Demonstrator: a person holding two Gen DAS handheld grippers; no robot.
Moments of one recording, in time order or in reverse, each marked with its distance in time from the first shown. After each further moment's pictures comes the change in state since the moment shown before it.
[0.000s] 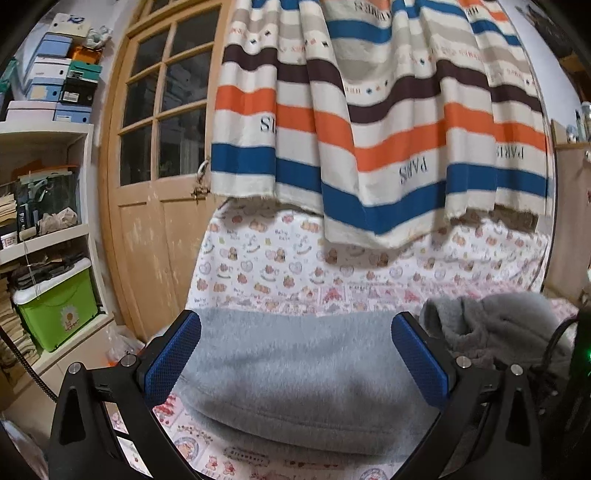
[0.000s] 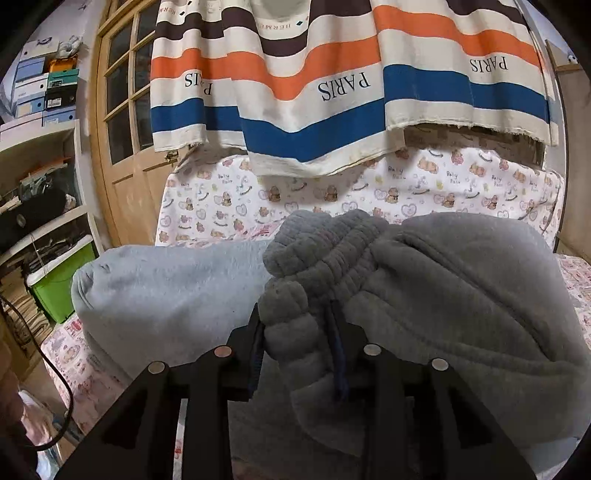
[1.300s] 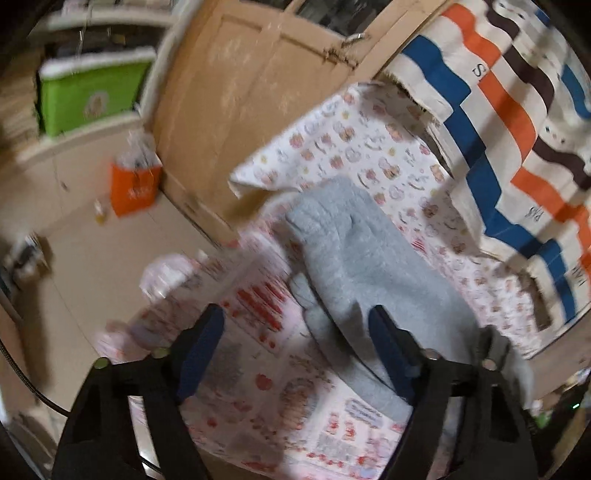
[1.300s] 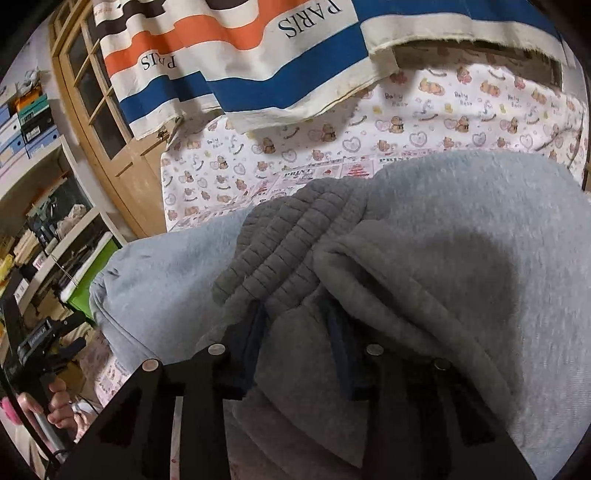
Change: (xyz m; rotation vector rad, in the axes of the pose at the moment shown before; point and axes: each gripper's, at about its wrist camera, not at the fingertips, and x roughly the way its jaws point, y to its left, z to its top) left arm 0.064 0.176 -0.076 -0.669 0.461 -0.053; right arm 0.029 -0.039 0.030 0.138 0.235 0.099
